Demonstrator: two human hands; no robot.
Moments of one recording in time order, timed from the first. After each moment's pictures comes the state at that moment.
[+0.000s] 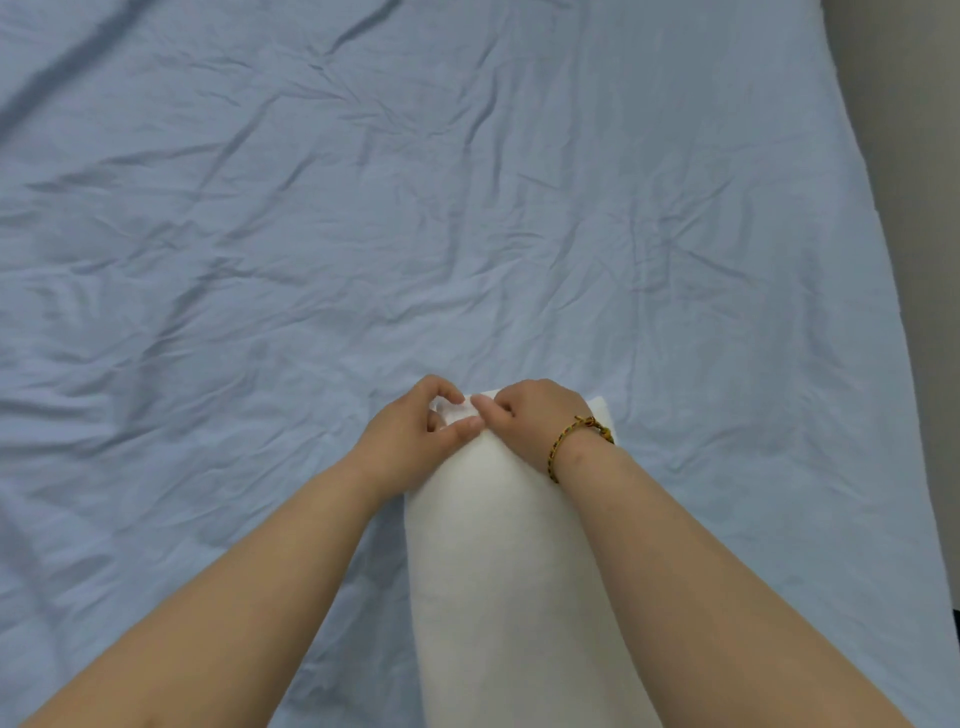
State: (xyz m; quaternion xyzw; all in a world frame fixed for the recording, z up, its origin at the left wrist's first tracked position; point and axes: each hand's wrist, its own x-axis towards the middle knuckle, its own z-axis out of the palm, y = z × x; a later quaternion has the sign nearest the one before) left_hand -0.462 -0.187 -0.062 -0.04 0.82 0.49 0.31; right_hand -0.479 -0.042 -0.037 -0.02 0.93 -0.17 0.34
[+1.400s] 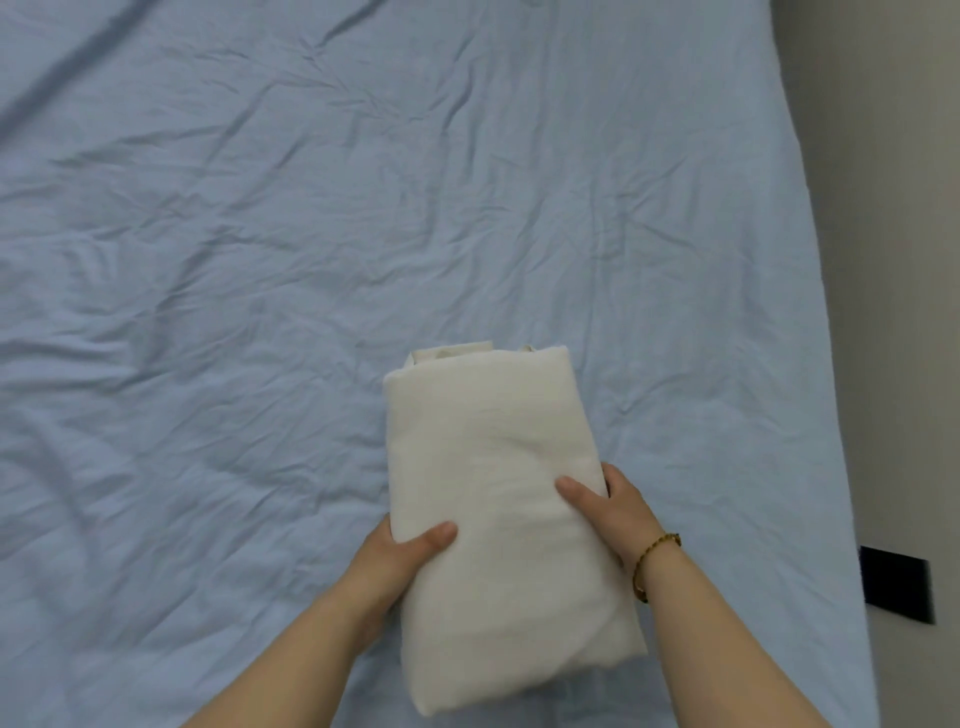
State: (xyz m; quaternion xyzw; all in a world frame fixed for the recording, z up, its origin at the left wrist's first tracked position) left_hand -0.306 -0.173 -0.053 -0.30 0.57 0.68 0.35; right_hand -0.328 0.043 -0.046 0.34 0.71 -0.55 0.28
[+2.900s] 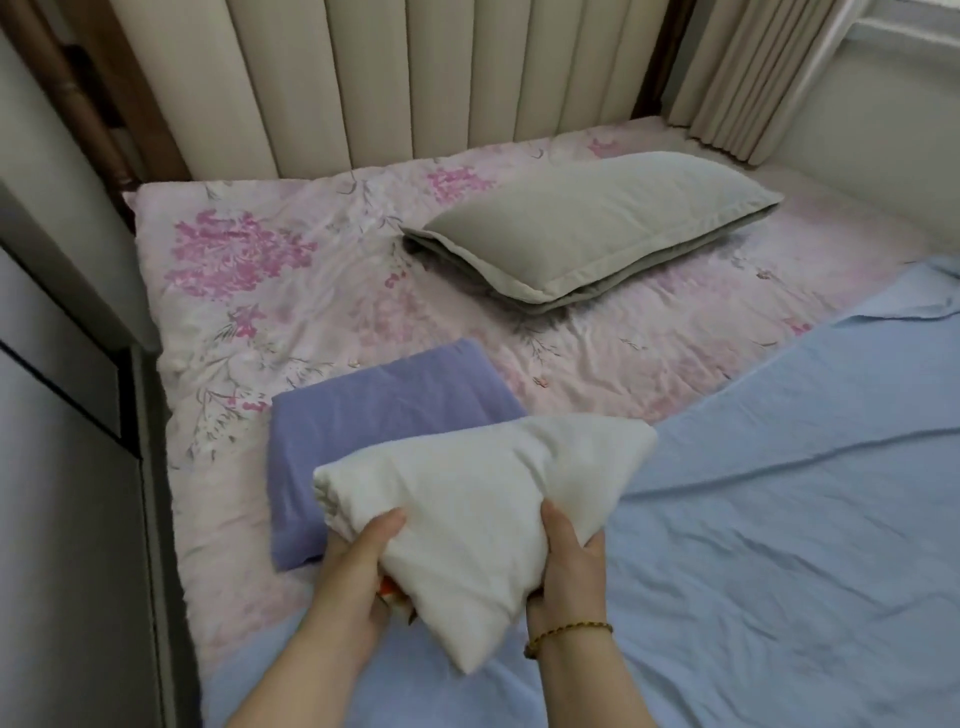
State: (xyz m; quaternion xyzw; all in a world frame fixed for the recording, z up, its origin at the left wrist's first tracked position) left_hand -0.322 -0.714 0.084 -0.46 0.31 0.78 -0.27; right_hand -0.433 -0.629 0.086 0.14 0.53 -0.77 0.32
